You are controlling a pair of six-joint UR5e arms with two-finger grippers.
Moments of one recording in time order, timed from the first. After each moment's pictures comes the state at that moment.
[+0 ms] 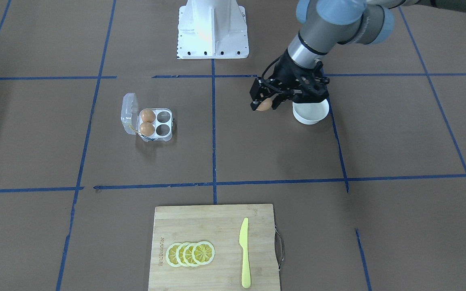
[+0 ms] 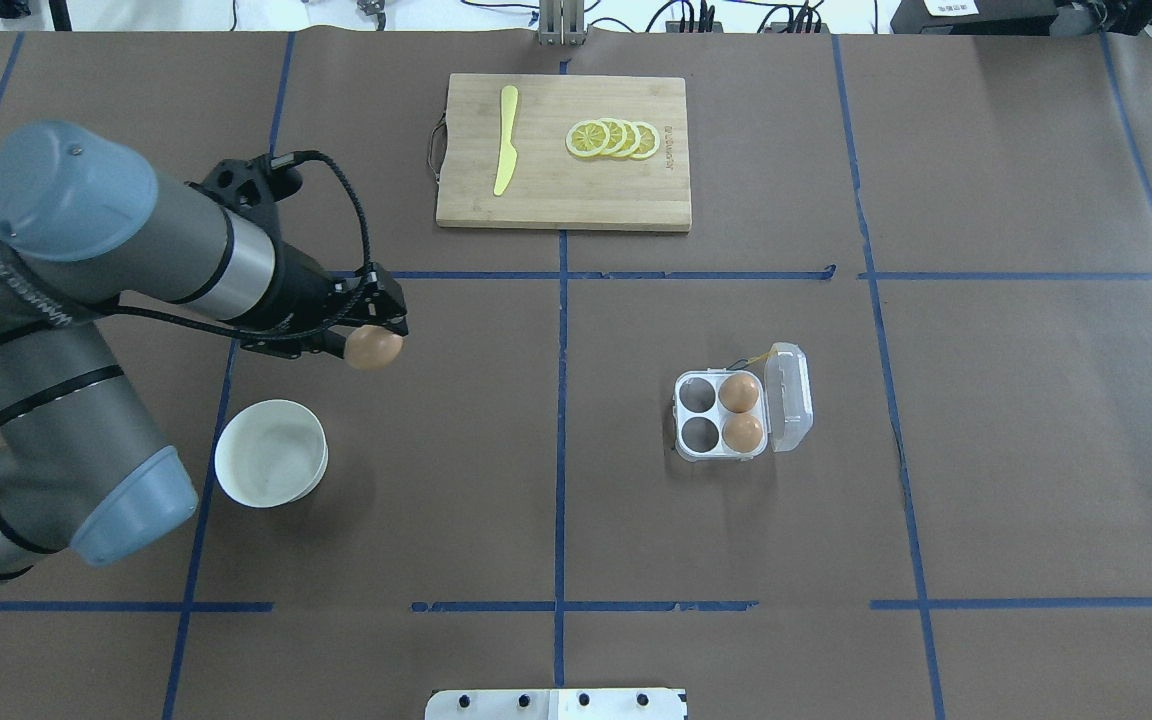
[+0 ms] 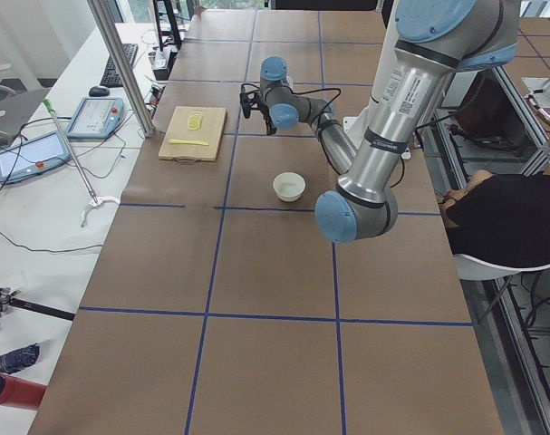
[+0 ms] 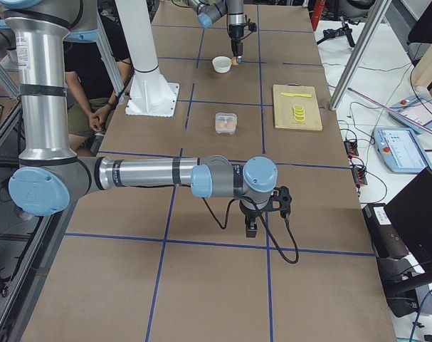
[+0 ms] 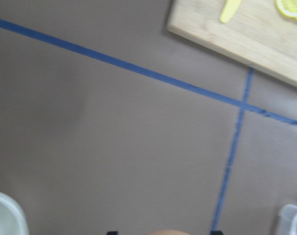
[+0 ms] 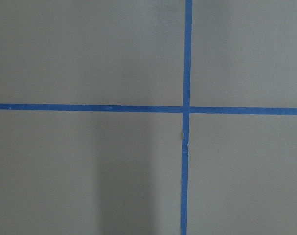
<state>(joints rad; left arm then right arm) -0.65 -2.14 -1.79 -1.94 -2.07 -1.59 1.56 -1.57 1.64 -1.59 2.43 0.03</state>
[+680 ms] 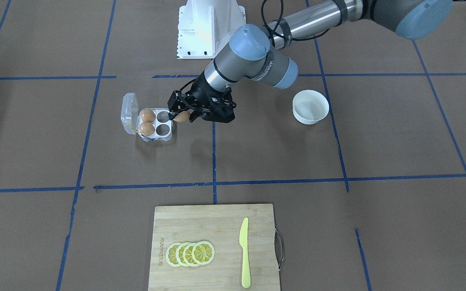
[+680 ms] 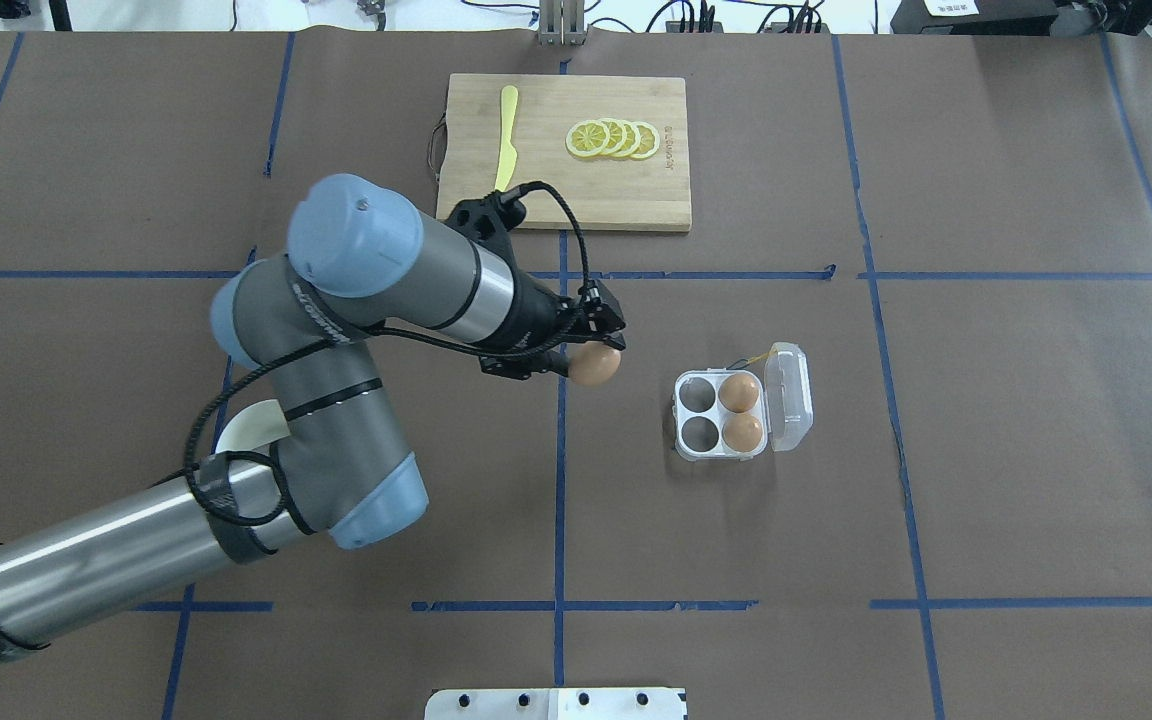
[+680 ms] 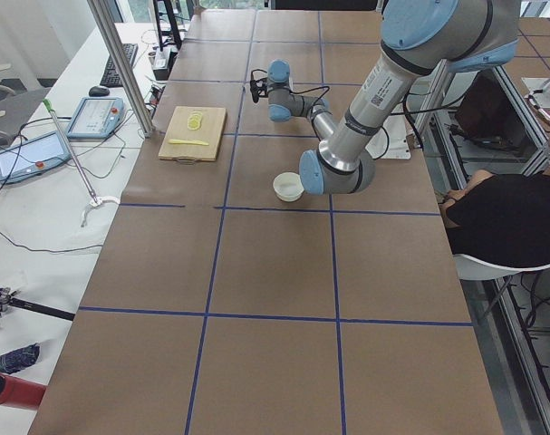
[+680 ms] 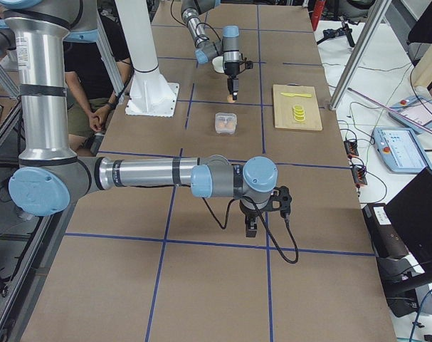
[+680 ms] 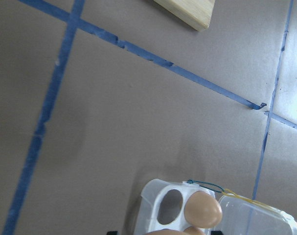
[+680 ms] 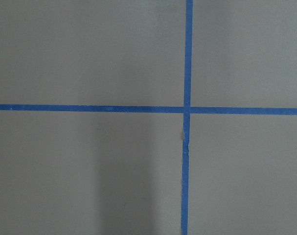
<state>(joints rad) -0.47 -2.44 -1.30 -2.40 -1.91 -1.70 1.56 -1.57 1.64 -1.59 2.43 0.04</state>
